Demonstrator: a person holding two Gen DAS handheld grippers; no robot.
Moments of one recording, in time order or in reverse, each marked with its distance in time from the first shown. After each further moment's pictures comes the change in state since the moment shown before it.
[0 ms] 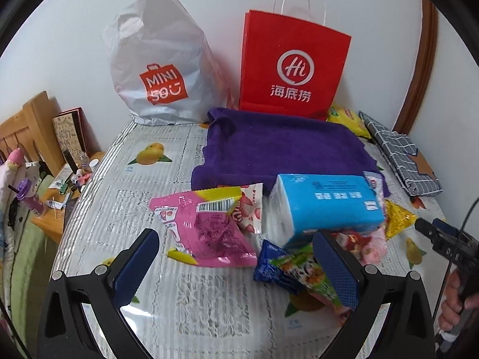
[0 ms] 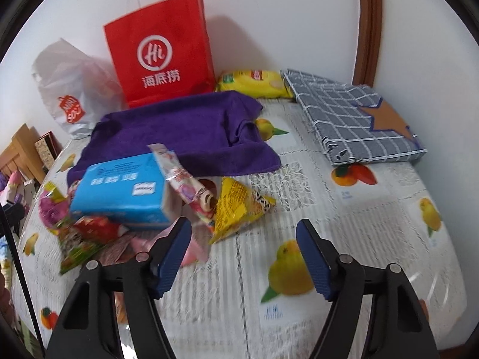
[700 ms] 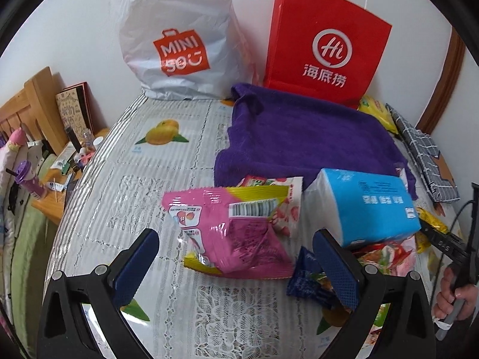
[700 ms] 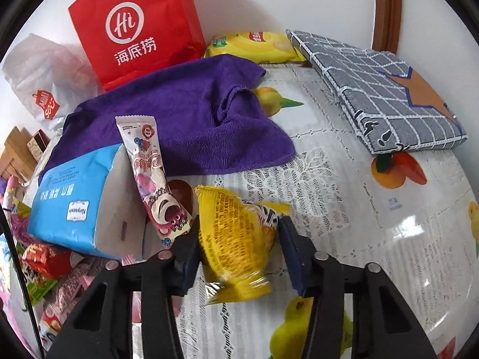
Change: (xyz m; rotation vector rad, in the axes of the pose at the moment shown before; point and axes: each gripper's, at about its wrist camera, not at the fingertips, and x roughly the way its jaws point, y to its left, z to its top) left arm 0.046 0.030 0.010 -0.064 0.106 0.043; right arm 0.082 -0.017 0.006 0.016 0.108 0.042
